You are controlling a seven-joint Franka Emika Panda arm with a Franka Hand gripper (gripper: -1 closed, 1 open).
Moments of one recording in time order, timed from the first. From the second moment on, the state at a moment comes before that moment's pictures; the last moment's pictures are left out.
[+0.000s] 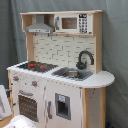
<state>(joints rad) -0.44 -1.49 1.70 -2.40 -0.28 2.54 0.68</state>
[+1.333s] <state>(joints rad) -0.56 -1.49 1.61 -2.27 -0.49 2.62 0.59</state>
